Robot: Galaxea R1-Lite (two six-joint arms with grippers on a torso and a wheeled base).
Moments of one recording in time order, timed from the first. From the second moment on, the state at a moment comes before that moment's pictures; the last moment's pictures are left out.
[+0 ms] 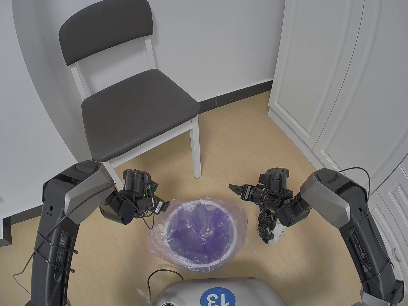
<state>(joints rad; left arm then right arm) -0.25 2.63 -1.40 -0.64 0.06 0.37 0.34 2.80 -1.55 -0.87 0.17 0.50</state>
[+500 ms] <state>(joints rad) -0.26 2.76 -1.60 -0.64 0.09 0.34 0.34 2.80 -1.55 -0.86 0.17 0.50</state>
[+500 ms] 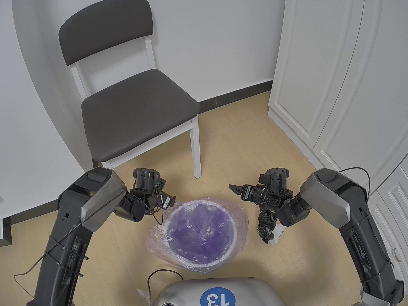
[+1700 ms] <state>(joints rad) -0.16 2.36 -0.49 -1.19 -0.22 0.30 0.34 2.79 -1.54 -0.86 0.18 0.49</state>
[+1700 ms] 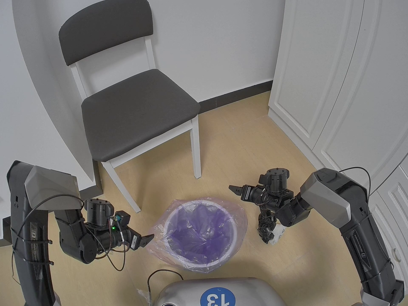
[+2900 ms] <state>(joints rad) -0.24 2.44 -0.90 -0.78 -0.05 0.39 0.34 2.79 -1.54 -0.86 0.18 0.49</state>
